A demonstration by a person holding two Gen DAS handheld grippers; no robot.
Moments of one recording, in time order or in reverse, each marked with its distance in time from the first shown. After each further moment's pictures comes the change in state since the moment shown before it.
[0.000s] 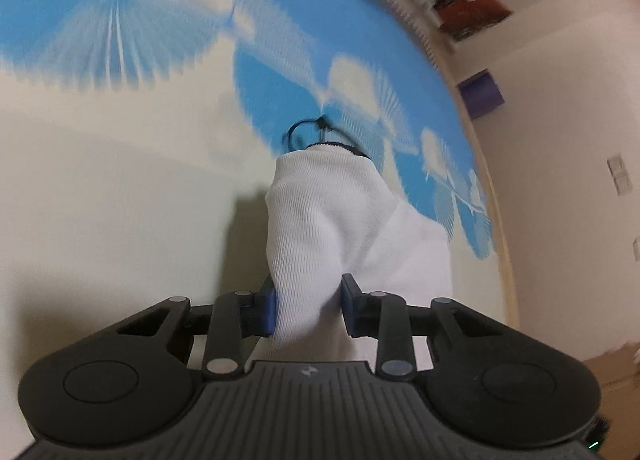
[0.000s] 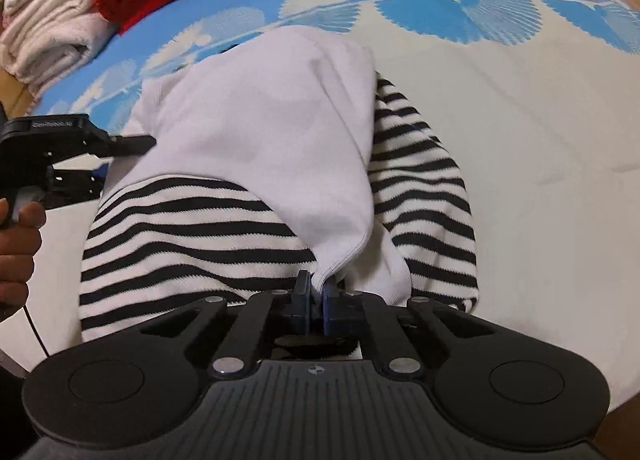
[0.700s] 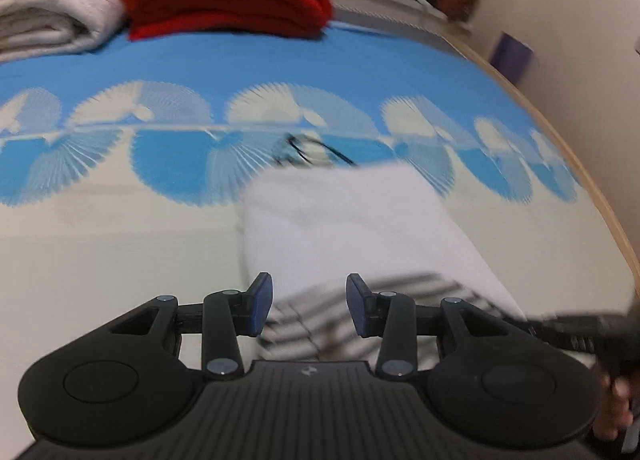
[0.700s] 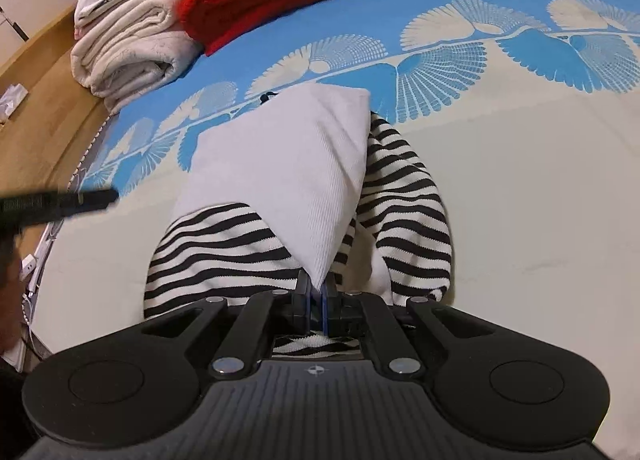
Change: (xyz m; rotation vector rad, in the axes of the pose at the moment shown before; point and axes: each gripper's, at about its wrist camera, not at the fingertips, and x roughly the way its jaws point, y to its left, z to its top) left arm -0.138 -0.018 -0.048 0.369 -0.113 0.345; right arm 0.003 0.078 0.012 -0.023 -0.066 0.185
